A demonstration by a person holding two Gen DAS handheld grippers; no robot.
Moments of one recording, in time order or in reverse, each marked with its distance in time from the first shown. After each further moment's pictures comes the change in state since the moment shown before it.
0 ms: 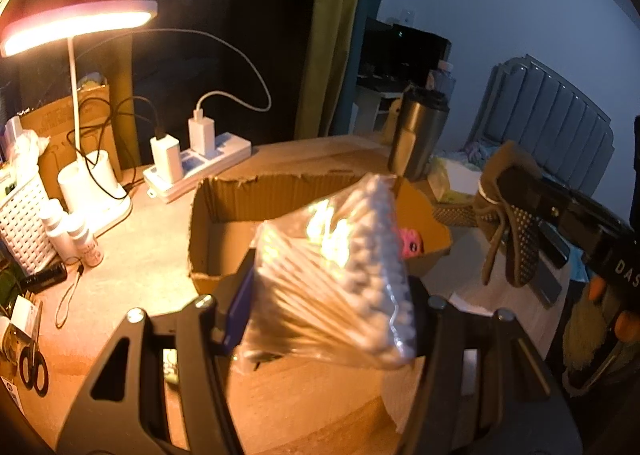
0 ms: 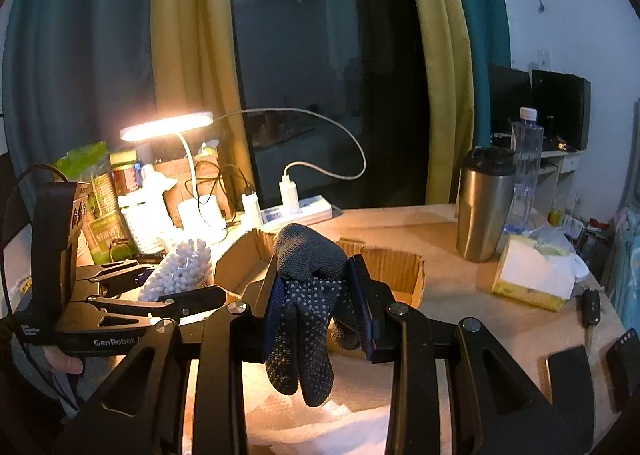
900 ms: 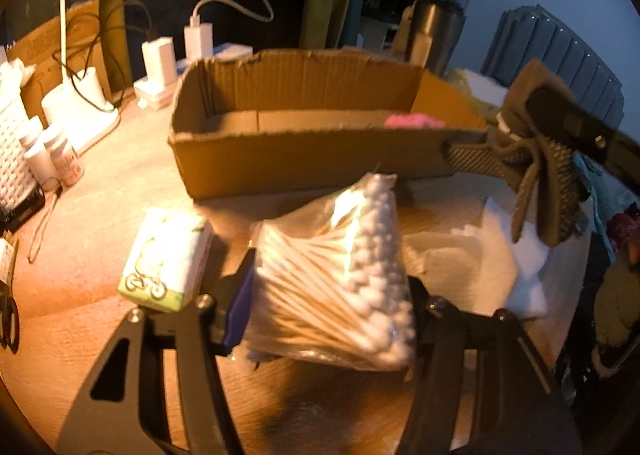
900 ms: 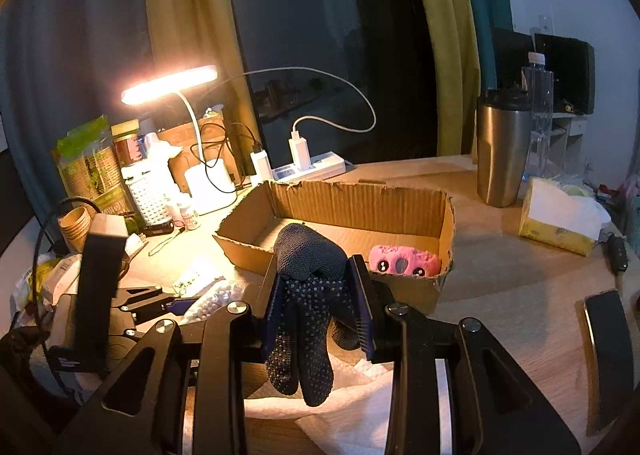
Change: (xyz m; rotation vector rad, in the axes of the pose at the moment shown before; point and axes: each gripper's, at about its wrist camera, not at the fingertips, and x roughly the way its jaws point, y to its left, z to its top) left arm 0.043 0.010 -0.068 0.022 0.228 0.023; right arm 0.018 0.016 -0.040 0.052 0.104 0.028
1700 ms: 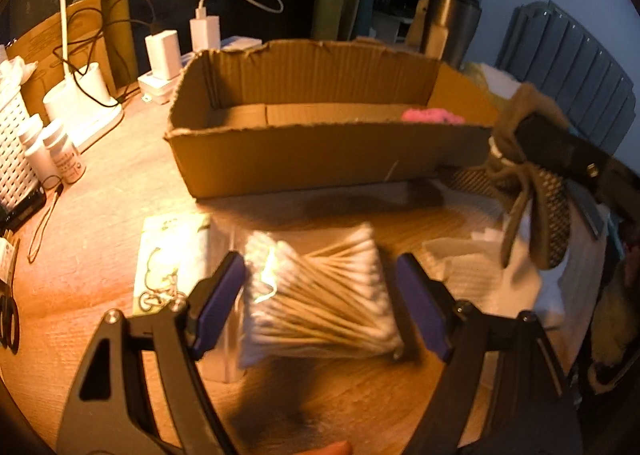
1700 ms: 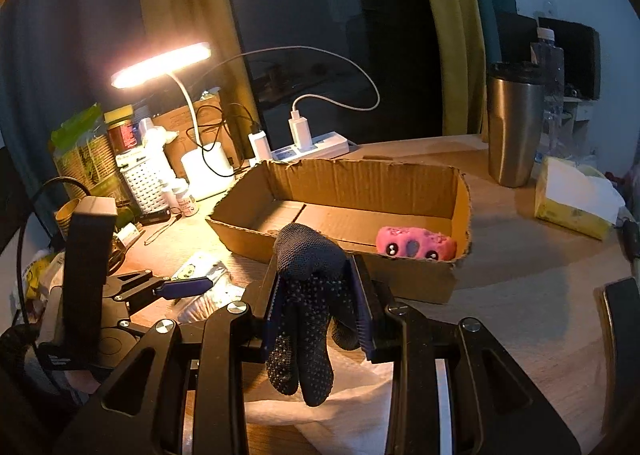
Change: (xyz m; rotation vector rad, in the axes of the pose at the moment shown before) left arm 0.019 0.005 0.003 -0.010 0.013 0.044; right arm 0.024 -0.006 -0.009 0.024 0.058 0.021
